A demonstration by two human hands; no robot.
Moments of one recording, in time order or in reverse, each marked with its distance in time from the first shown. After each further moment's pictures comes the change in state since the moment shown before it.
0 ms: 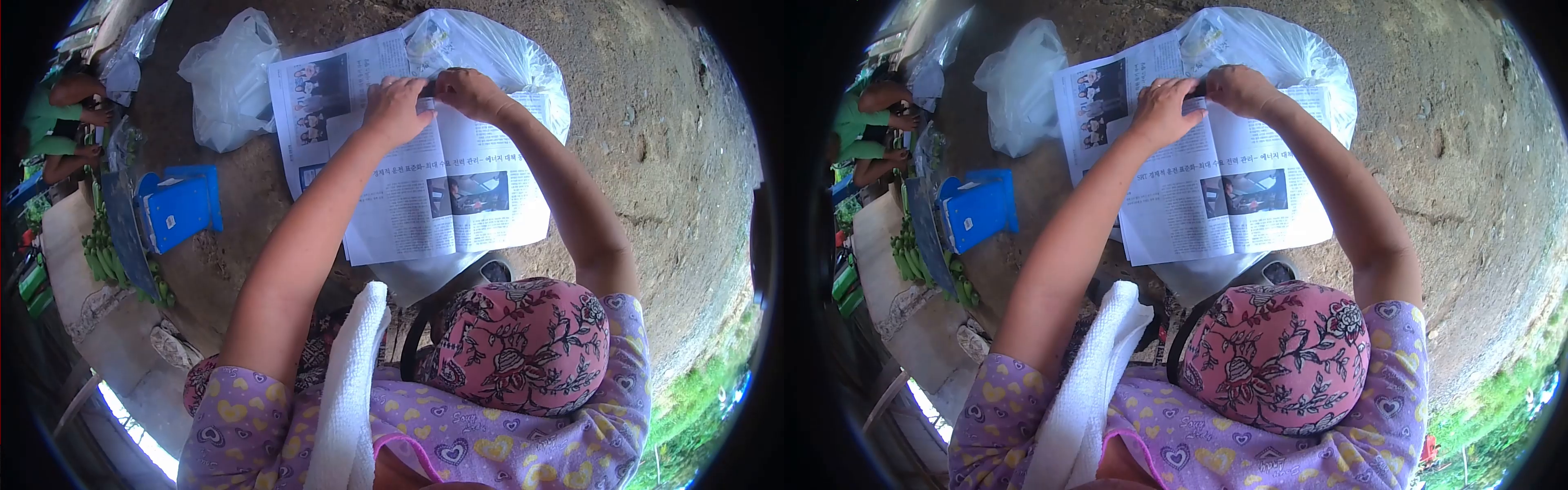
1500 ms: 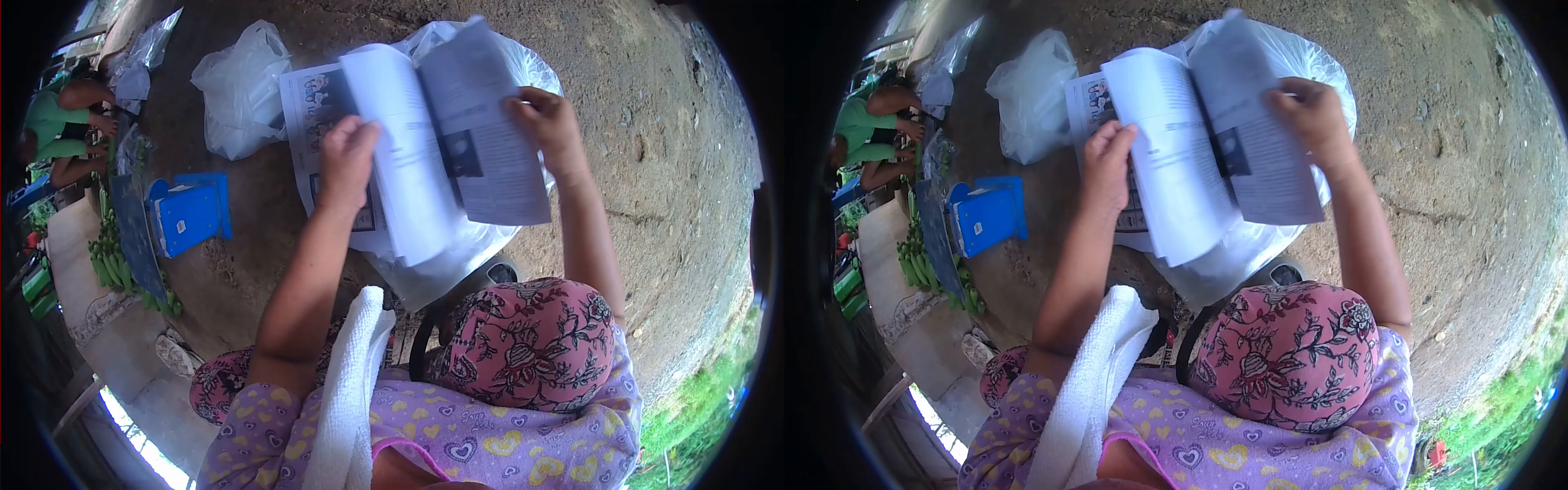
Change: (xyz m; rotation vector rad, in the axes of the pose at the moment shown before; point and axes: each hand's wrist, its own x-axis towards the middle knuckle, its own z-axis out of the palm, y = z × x) left_hand -0.082 0.026 -0.073 -1.372 0.377 -0.490; right_hand -0.103 -0.046 -0.066 0.756 0.428 0.416
